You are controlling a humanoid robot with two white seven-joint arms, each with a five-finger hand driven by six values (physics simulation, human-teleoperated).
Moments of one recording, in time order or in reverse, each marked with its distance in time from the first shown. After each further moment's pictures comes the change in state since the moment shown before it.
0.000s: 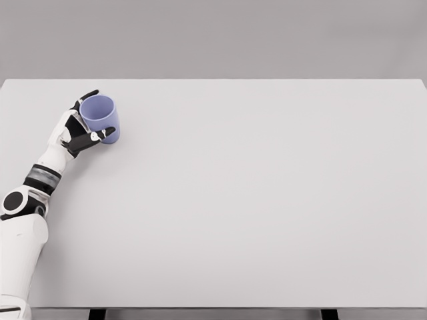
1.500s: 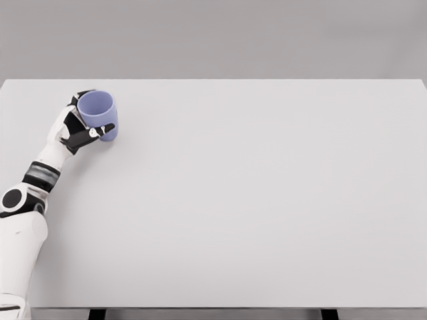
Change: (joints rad) left arm -0.006 0.001 0.001 -0.008 0.009 0.004 -0.001; right arm 0.000 0.000 0.000 0.000 0.000 0.000 0.000
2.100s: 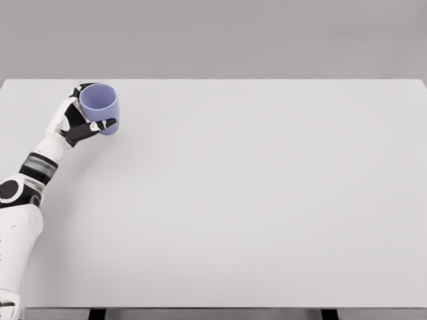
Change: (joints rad) left arm -0.020 0.026 -0.043 -0.036 -0.005 0.017 0.000; right arm 0.000 0.000 0.000 0.000 0.000 0.000 0.000
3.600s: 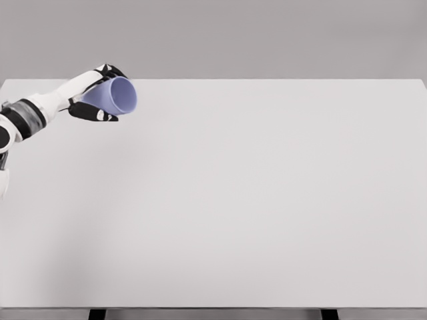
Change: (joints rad) left arm -0.060 0.200 -0.185 -0.511 -0.685 0.246 -0.001; right arm 0.000 0.000 0.000 0.000 0.000 0.000 0.000
